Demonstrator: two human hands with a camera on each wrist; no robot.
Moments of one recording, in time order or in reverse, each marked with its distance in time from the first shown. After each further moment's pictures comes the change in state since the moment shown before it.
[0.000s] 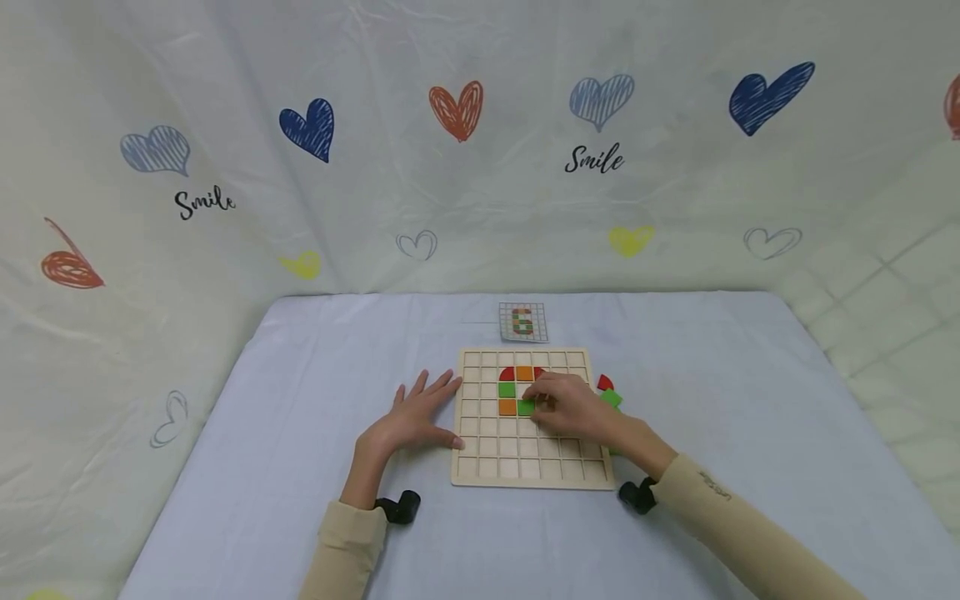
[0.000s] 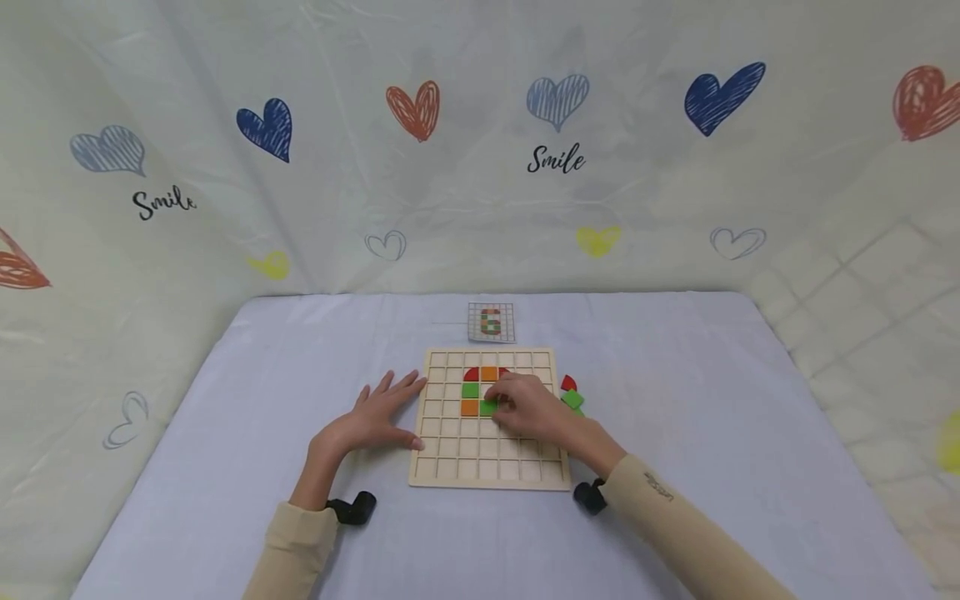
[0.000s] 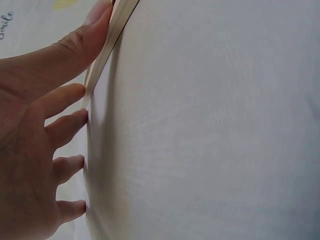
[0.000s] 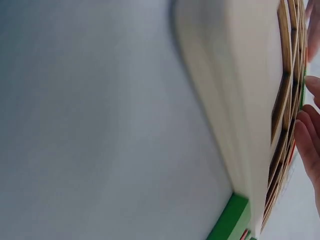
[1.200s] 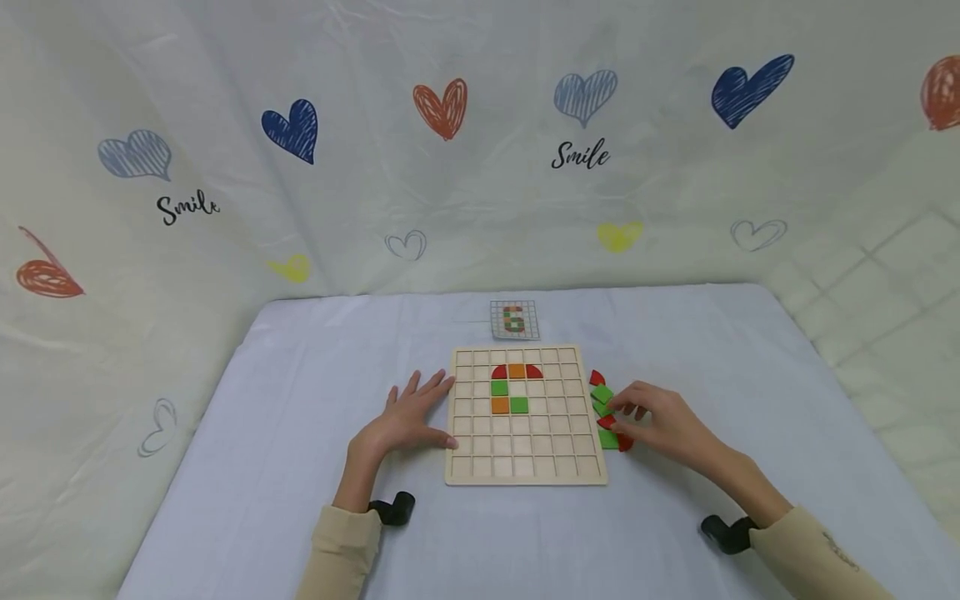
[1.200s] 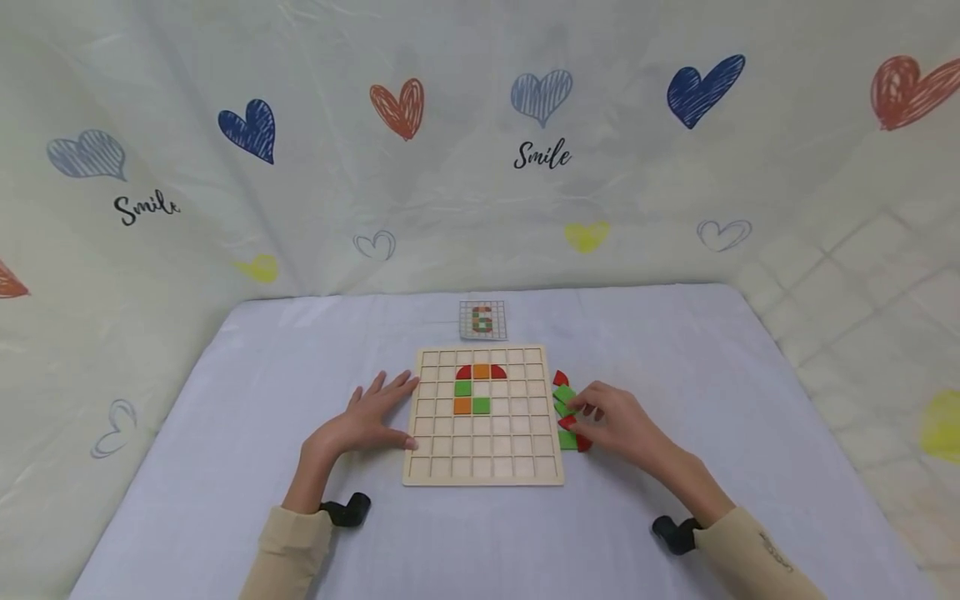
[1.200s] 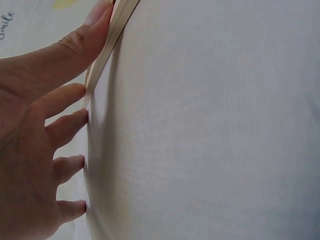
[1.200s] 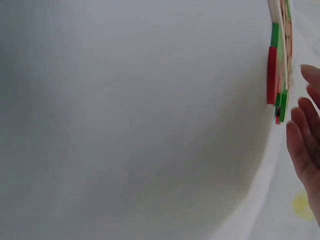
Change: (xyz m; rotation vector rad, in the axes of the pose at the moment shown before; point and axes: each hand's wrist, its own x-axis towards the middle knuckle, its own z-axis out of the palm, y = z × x) left_hand 0.001 0.000 0.001 0.012 -0.002 -0.014; right_hand -0.105 0.041 -0.044 -0.047 0.204 0.097
